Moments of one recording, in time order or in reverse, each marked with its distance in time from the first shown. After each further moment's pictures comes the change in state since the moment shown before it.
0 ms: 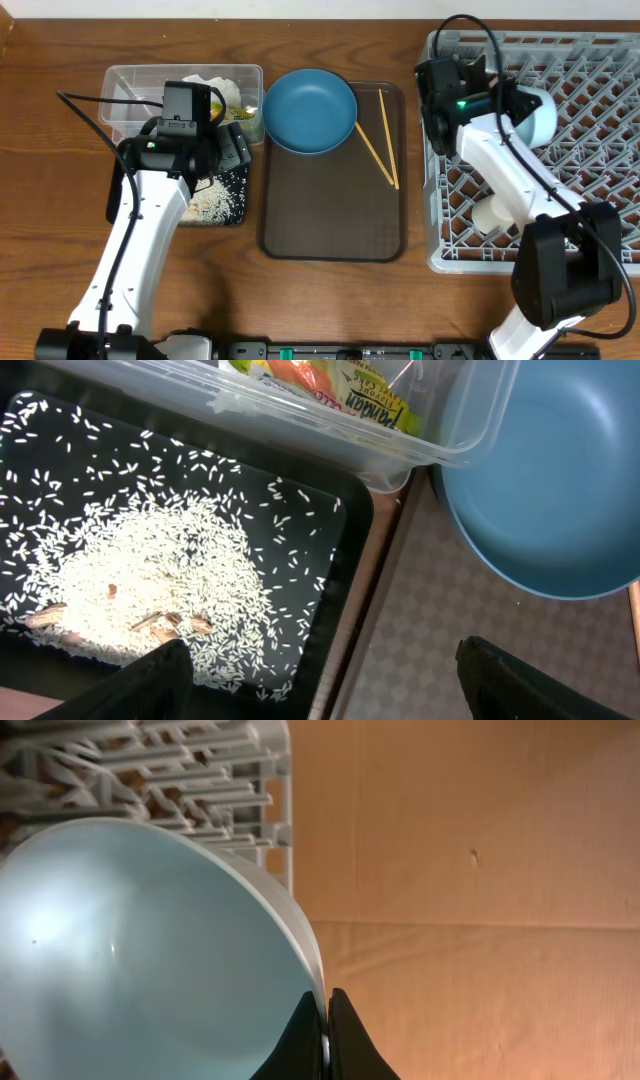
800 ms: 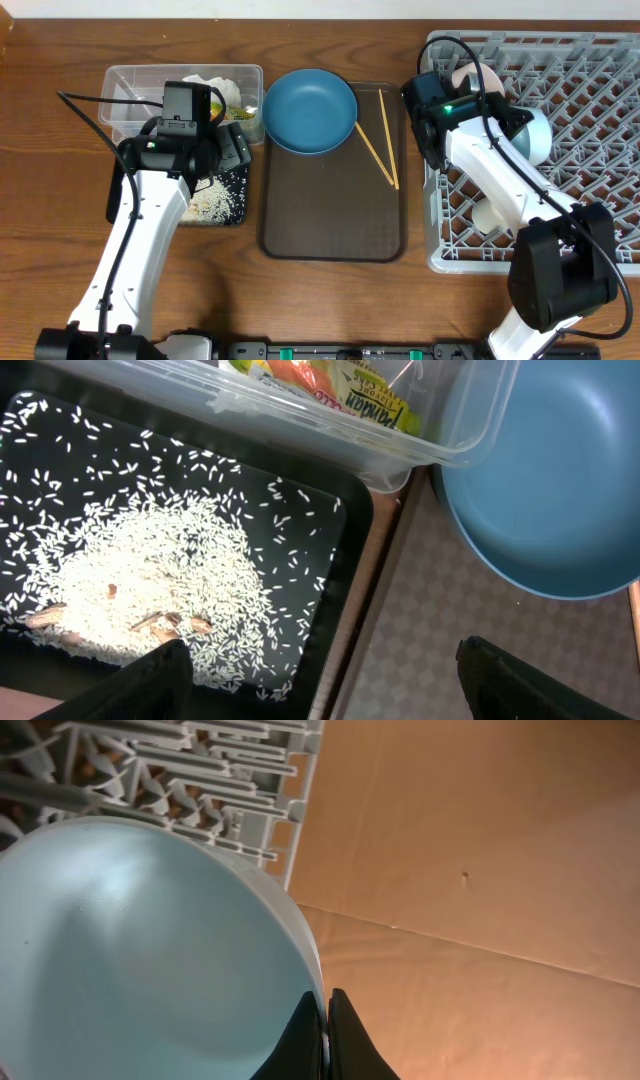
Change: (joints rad) left arm 0.000 0.000 0.000 0.000 0.000 0.000; right arm 0.039 0.000 -0.002 -0.250 -0.018 0.017
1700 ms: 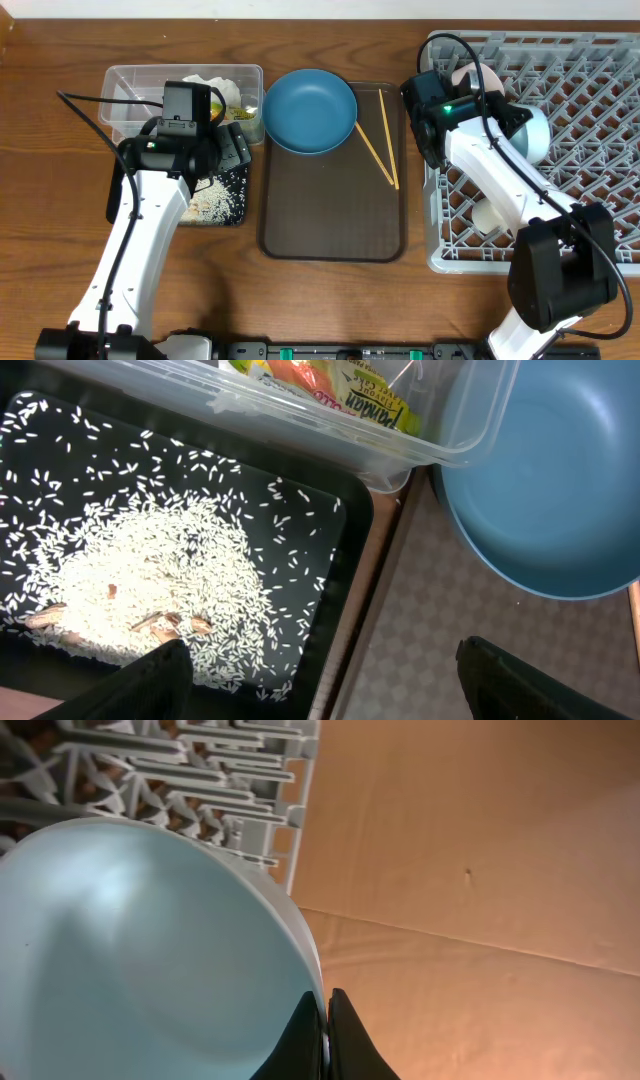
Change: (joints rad) left arm 0.000 0.000 0.000 0.000 0.000 0.000; right arm 0.001 0.000 0.000 0.032 0.002 0.017
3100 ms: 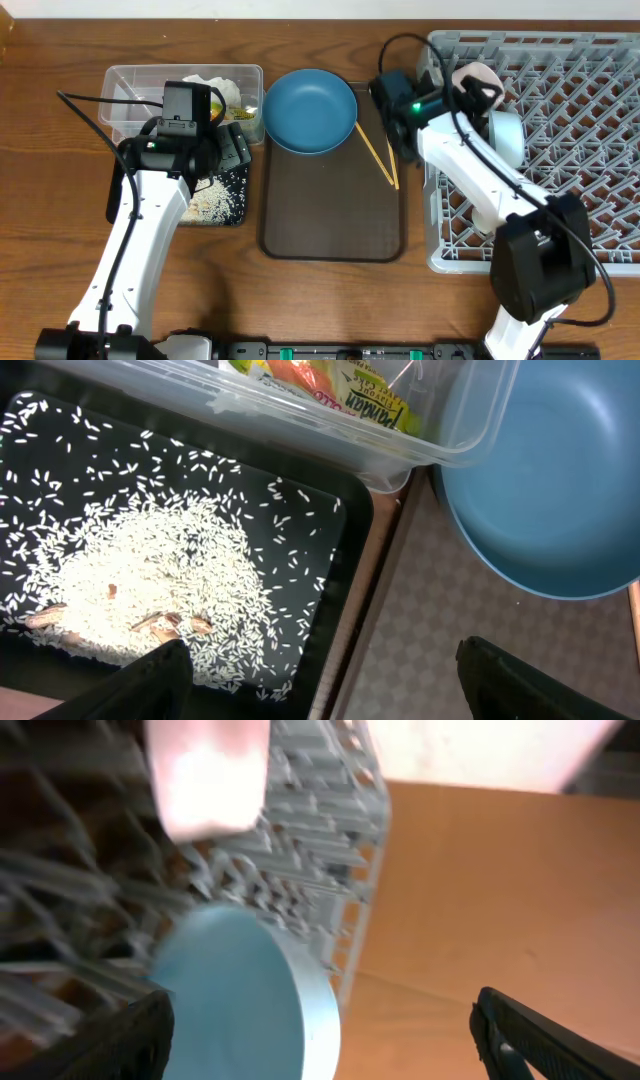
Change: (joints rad) left arm 0.000 0.000 0.000 0.000 0.000 0.000; right arm 0.105 0.065 0.124 0.023 -0.206 -0.018
